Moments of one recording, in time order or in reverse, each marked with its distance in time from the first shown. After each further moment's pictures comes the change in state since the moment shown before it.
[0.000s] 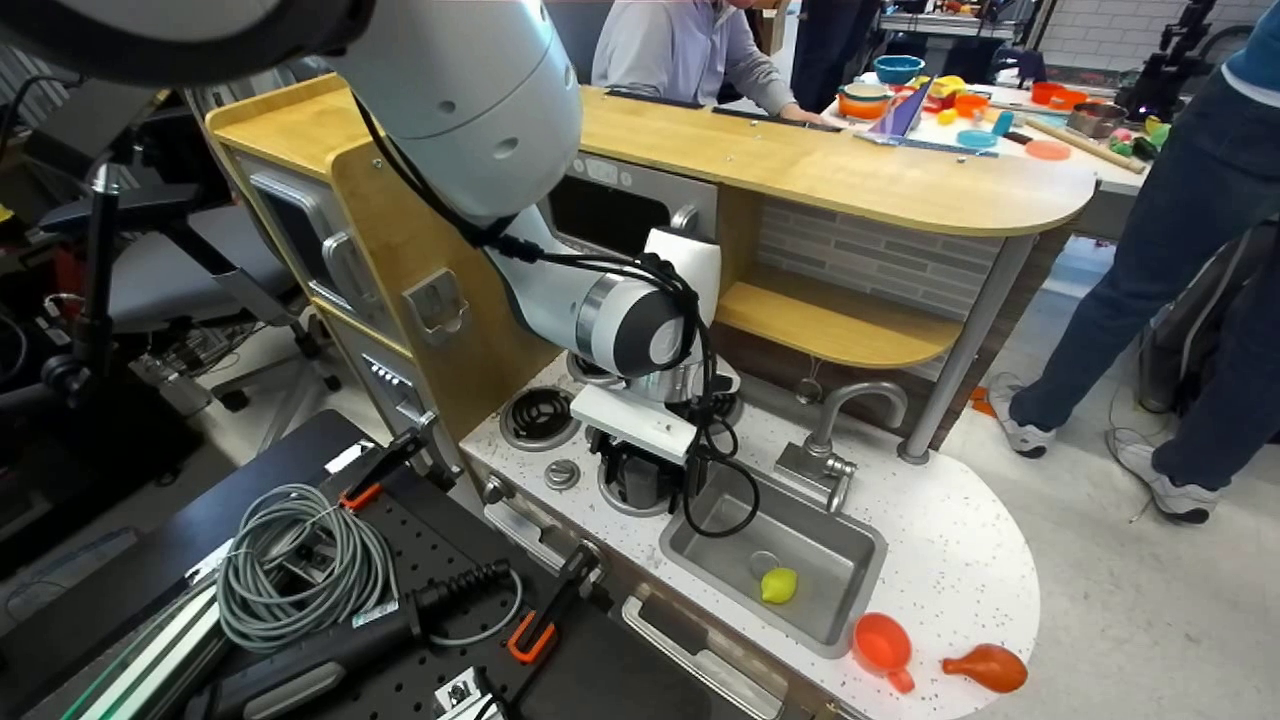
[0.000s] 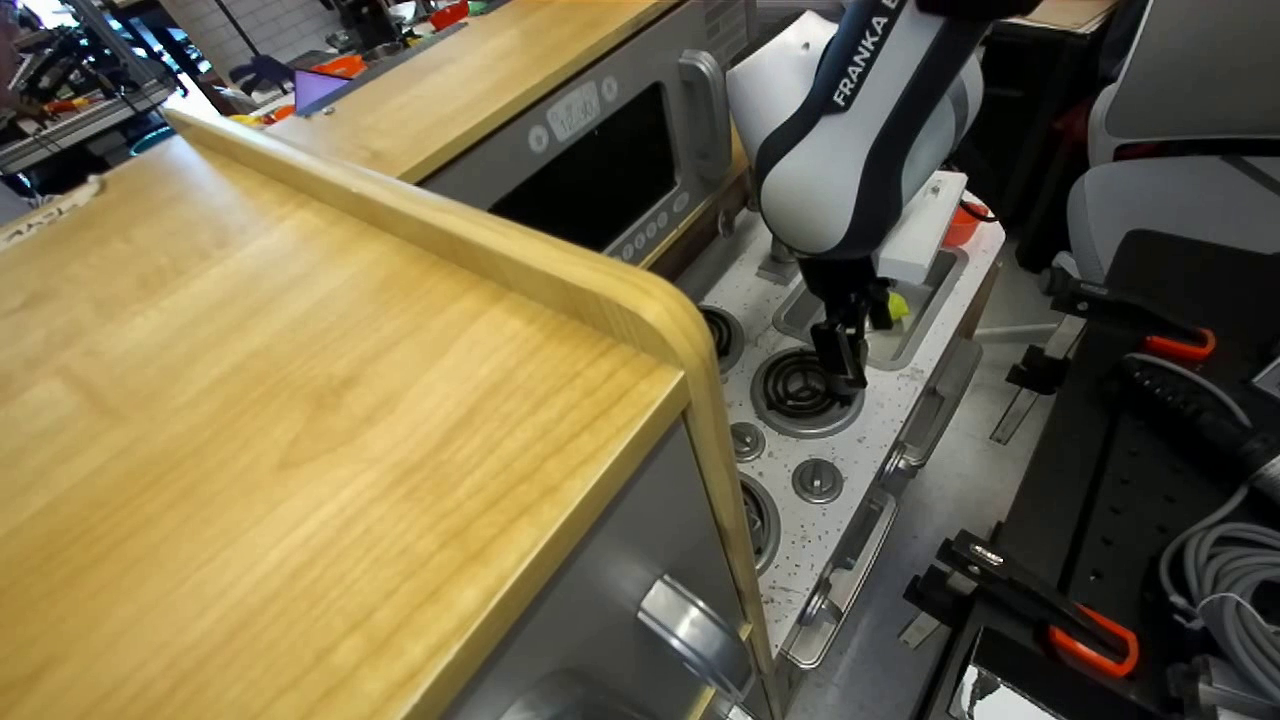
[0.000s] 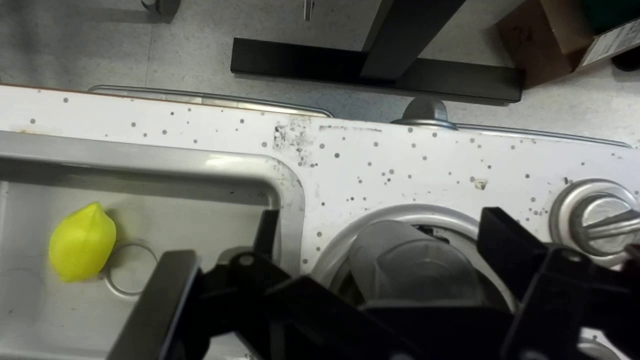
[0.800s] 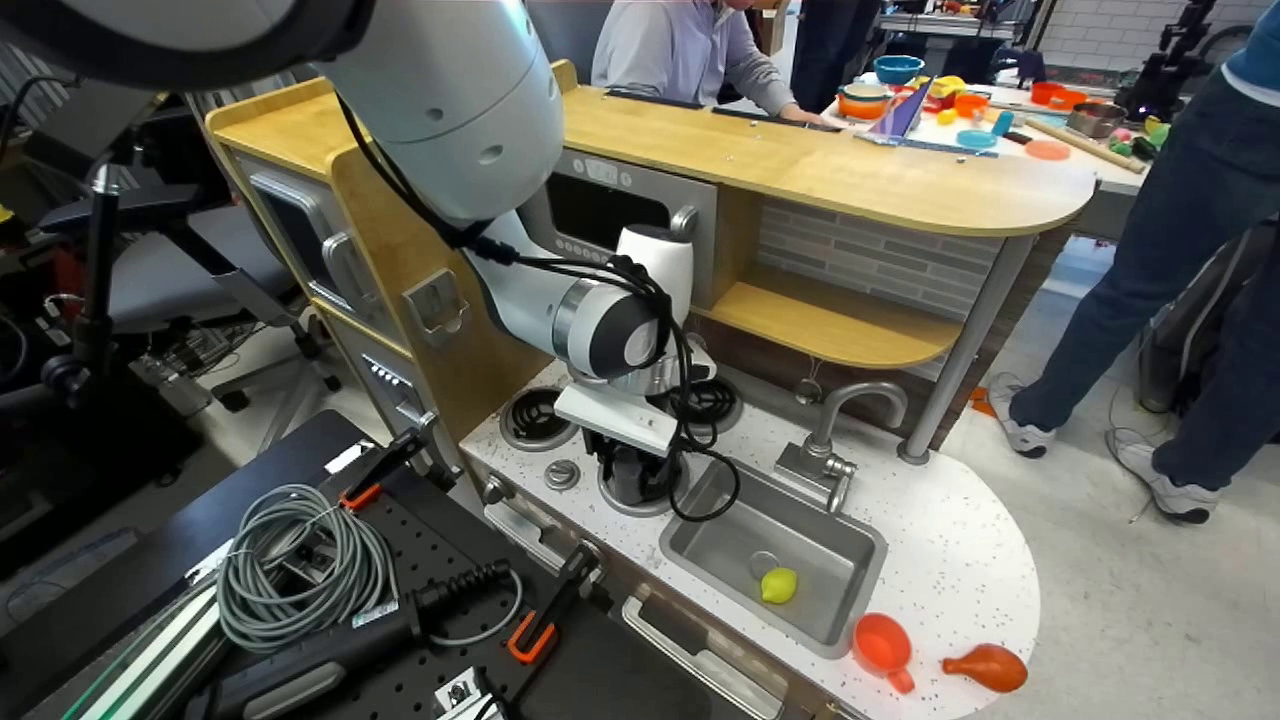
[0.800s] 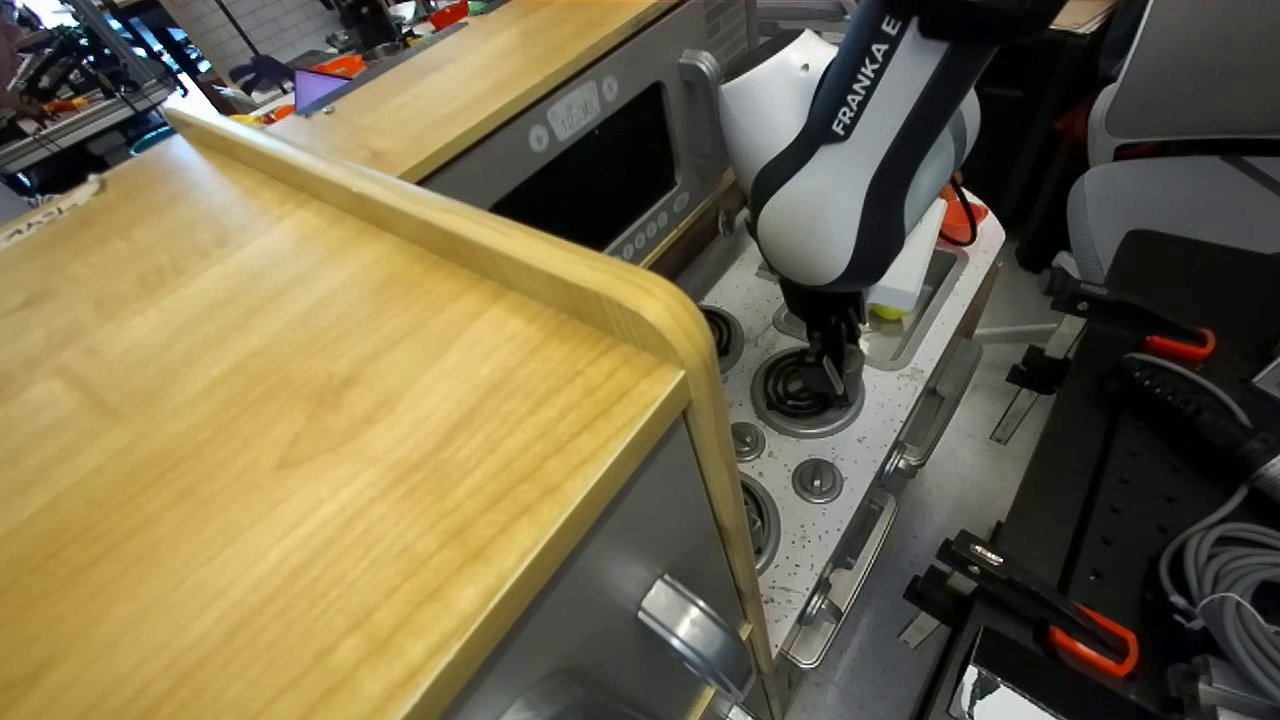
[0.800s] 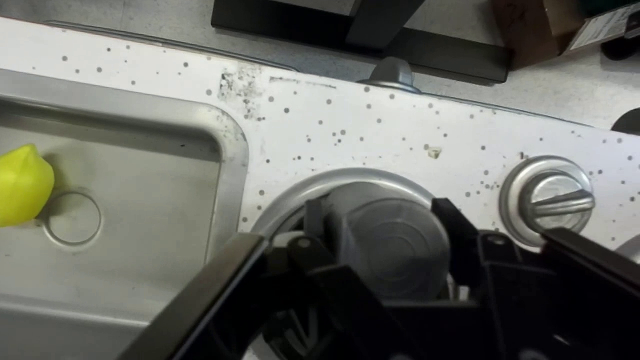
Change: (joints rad) arm 0.006 0.001 0.044 -0.034 -0.001 0.106 -0.038
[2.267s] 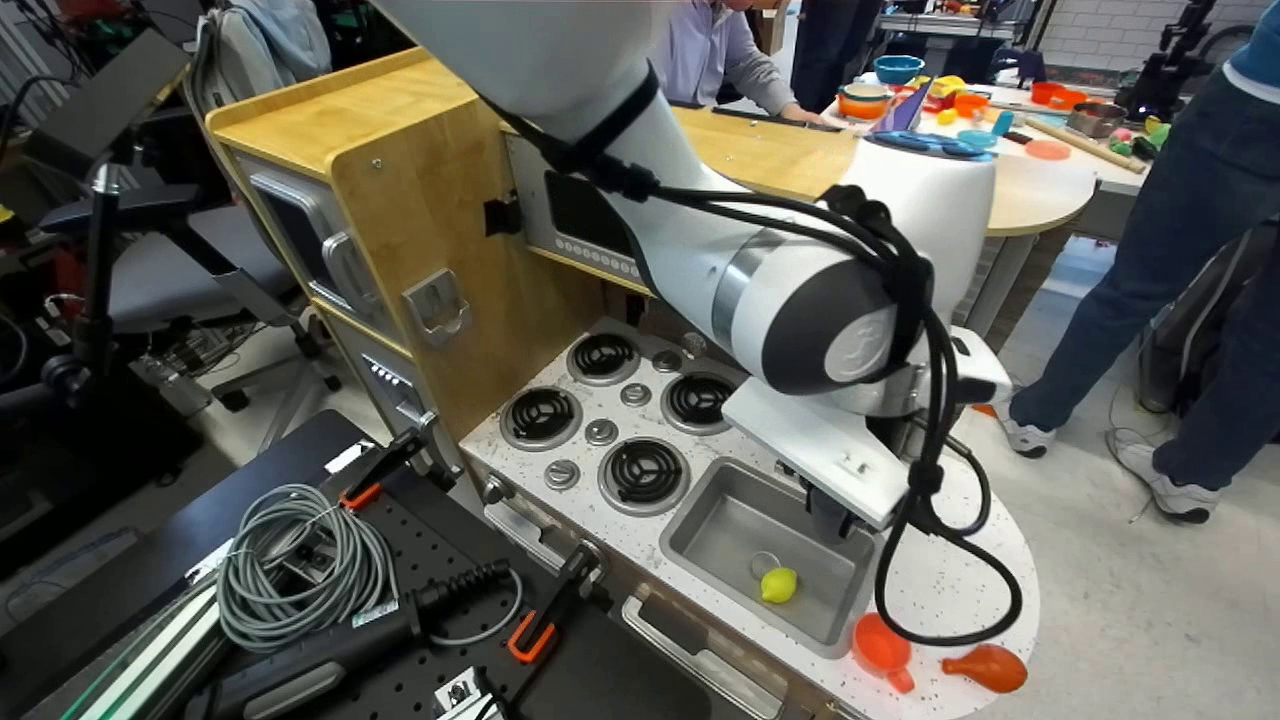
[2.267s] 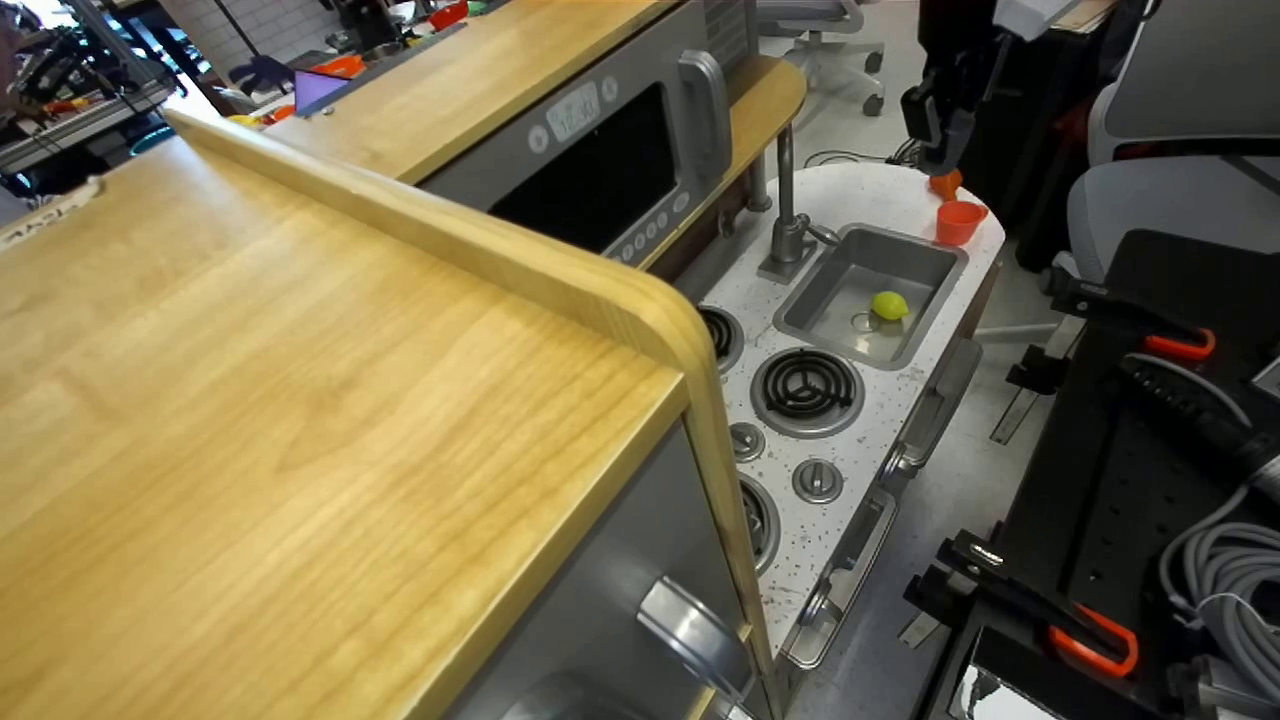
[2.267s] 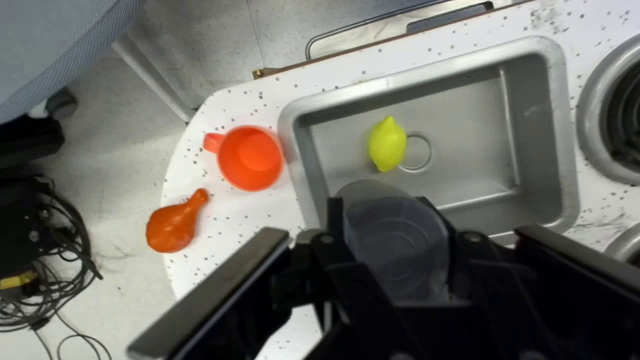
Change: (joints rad) arm -0.237 -0.261 -0.168 -0.041 0.060 0.016 0.028
